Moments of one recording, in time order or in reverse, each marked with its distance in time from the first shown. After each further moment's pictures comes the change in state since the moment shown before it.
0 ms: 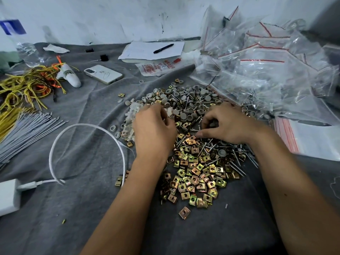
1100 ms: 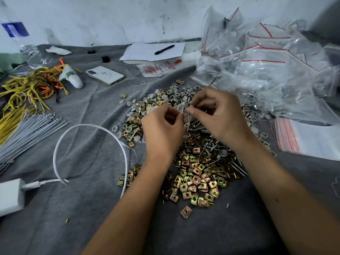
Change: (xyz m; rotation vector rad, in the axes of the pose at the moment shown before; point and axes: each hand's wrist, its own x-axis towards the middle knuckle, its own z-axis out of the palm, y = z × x) left_hand -0.004 0.007 0.014 -0.379 0.002 -0.060; right_hand 0.005 -0.025 0.024 0.453 0.581 -0.254
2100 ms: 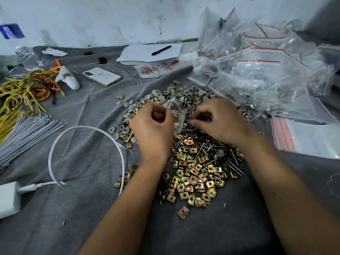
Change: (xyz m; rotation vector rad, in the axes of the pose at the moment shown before) left_hand 0.004 -0.003 -0.001 -0.047 0.201 -0.033; right_hand 0.005 0.015 -0.018 -0.429 -0.291 -0.008
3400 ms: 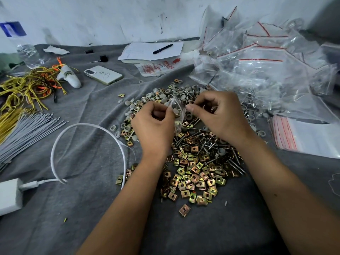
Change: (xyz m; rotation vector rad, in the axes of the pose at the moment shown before) left_hand 0.000 -0.001 0.001 -0.074 -0.041 -0.121; right_hand -0.001 -0.016 0.006 0.315 0.287 -0.024
